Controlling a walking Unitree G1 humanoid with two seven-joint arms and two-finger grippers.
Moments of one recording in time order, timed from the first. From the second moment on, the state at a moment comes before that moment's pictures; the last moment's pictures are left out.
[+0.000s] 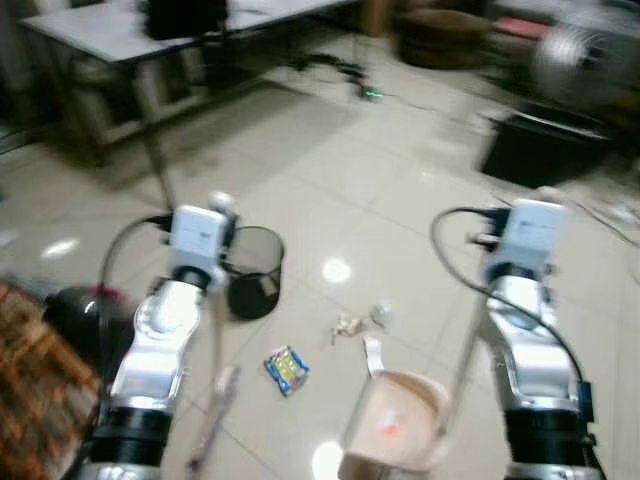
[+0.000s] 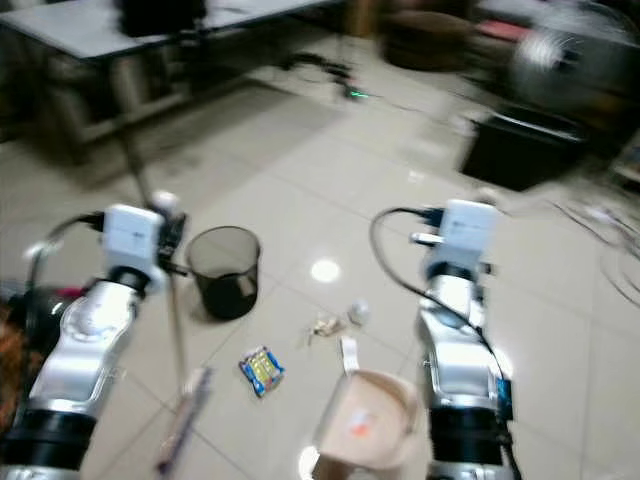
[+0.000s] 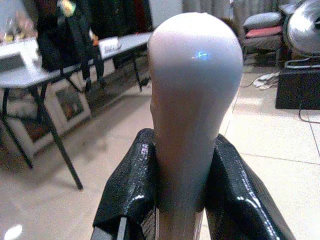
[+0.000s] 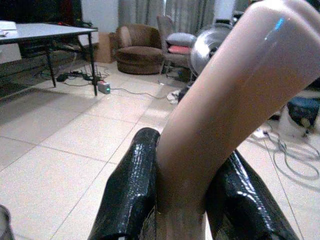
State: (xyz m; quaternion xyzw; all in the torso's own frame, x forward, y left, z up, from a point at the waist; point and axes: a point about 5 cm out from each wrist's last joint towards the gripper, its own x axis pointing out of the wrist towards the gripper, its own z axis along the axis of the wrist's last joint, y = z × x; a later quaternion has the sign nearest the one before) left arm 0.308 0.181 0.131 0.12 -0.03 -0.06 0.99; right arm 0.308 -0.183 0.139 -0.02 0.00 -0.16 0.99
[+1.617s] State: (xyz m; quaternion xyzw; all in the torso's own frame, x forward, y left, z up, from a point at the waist) left arm 0.311 0.171 0.133 0.10 -0.04 -0.05 0.99; right arm 0.324 -0.182 0.148 -0.11 -0.03 -0.12 0.99
